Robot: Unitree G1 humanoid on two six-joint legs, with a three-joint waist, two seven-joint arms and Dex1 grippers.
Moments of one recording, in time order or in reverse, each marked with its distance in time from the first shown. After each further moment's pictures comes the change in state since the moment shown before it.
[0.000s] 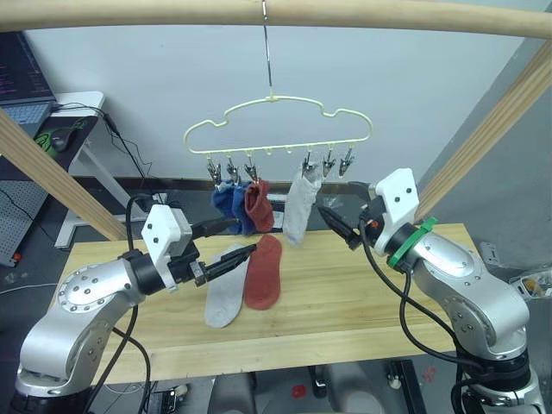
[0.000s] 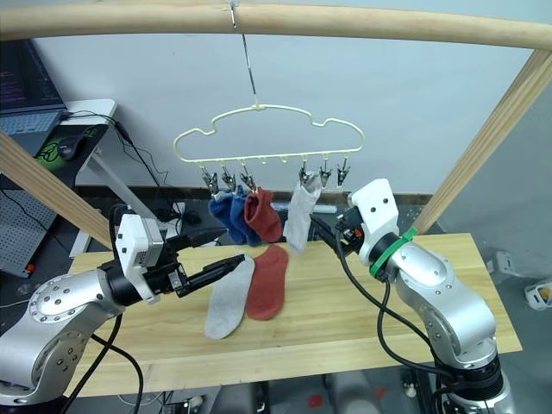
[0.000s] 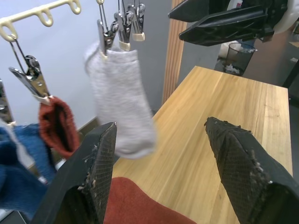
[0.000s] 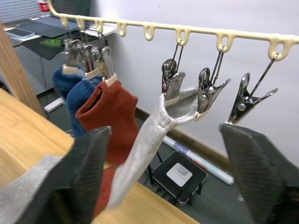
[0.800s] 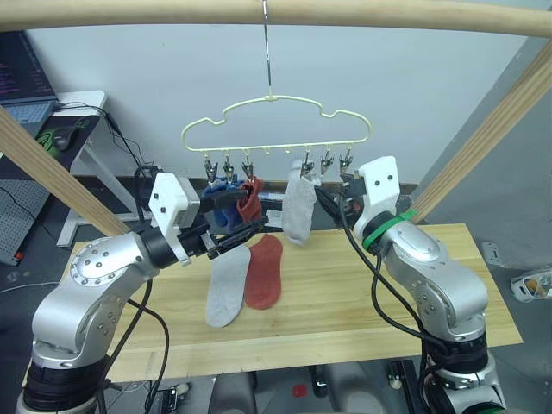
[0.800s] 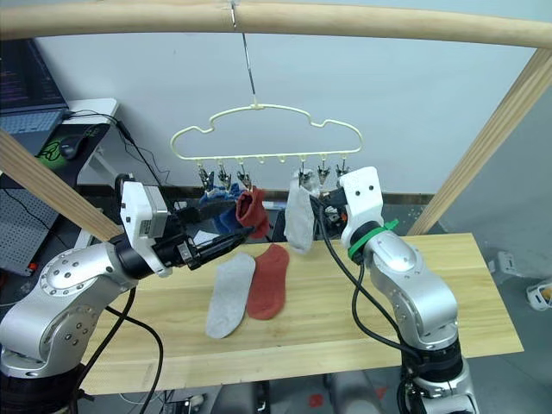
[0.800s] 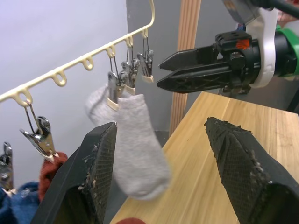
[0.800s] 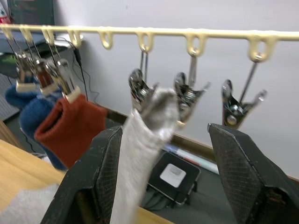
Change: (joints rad) left arm -0.188 -0.036 -0.030 0.001 -0.041 0.086 0.084; right arm -0.106 0.211 0.030 0.122 -0.130 0.033 -0.135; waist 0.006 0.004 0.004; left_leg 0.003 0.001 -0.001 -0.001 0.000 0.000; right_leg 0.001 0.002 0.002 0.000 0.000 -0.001
